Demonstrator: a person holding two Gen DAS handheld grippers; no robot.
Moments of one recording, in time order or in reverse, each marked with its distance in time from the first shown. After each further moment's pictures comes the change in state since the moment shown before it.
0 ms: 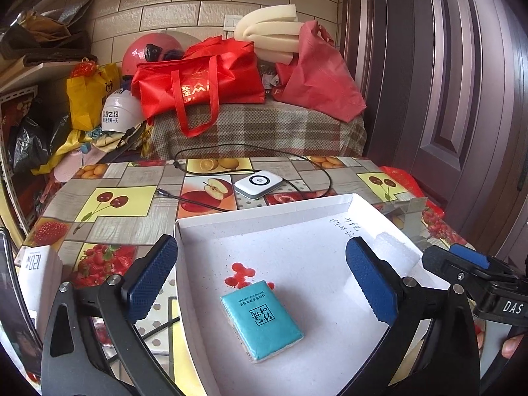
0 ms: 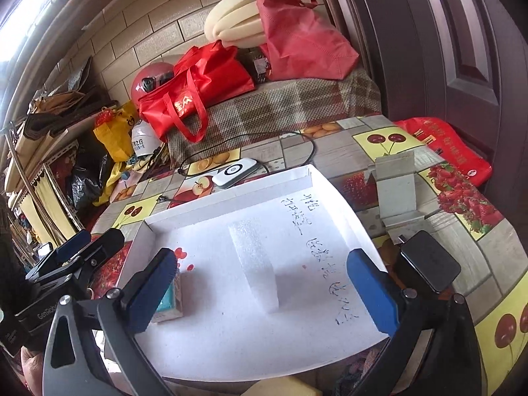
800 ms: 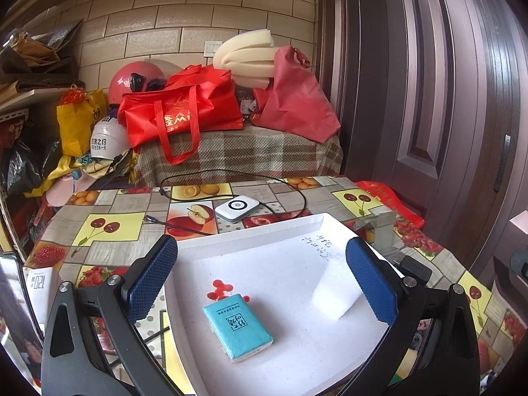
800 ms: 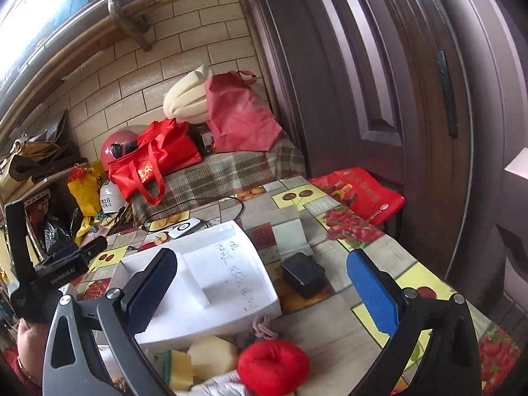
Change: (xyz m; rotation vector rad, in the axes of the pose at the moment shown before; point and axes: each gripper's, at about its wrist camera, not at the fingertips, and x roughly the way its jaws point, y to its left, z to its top) left arm -0.037 -0.020 0.011 0.049 -0.087 -0.066; right arm -0.136 -0.044 -0.037 0.044 -0.275 -0.246
